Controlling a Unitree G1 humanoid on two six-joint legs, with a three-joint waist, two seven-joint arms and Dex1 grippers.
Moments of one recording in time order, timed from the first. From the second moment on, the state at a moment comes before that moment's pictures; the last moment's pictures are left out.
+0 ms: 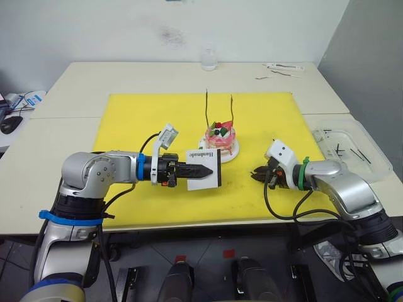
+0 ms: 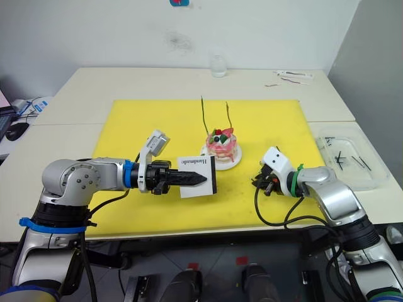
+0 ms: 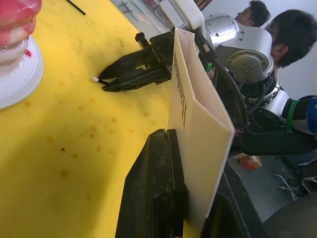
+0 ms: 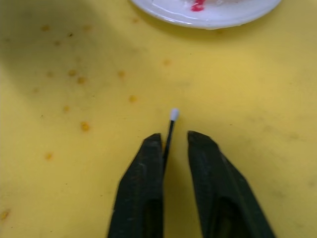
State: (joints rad) left arm -0.66 0.64 -0.01 -0.03 -0.86 1.26 -1.02; right arm -0.51 -0.65 0.21 -0.13 0.24 0.79 0.84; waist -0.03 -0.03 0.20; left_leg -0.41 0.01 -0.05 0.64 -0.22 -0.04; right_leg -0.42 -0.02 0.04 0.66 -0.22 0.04
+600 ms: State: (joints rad) left arm -0.64 0.65 -0.01 -0.04 -0.86 1.26 -1.02; right arm -0.21 -0.38 0.02 -0.19 0.26 0.43 0.61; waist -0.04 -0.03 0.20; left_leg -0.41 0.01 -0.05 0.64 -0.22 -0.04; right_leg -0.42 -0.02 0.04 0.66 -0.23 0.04
